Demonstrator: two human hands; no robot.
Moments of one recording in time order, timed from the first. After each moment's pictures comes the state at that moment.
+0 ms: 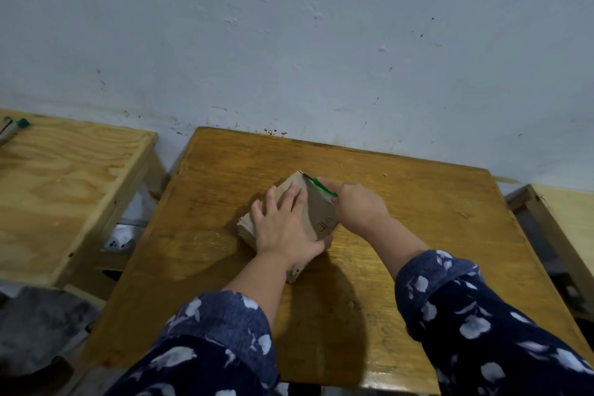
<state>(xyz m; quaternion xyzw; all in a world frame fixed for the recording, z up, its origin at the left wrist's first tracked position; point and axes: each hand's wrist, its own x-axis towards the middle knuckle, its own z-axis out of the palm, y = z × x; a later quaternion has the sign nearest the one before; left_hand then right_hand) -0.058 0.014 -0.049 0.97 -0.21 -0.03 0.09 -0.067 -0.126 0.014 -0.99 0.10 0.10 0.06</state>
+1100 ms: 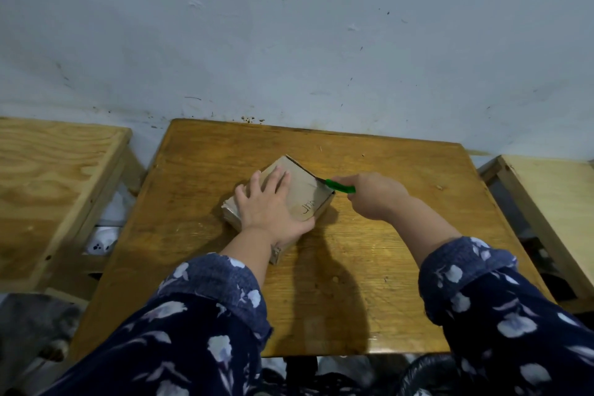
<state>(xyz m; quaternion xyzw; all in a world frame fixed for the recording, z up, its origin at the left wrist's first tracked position) -0.053 0.010 -0.045 0.97 -0.24 -0.05 0.06 -0.110 -0.160 0.047 -0.97 0.17 0.18 0.07</state>
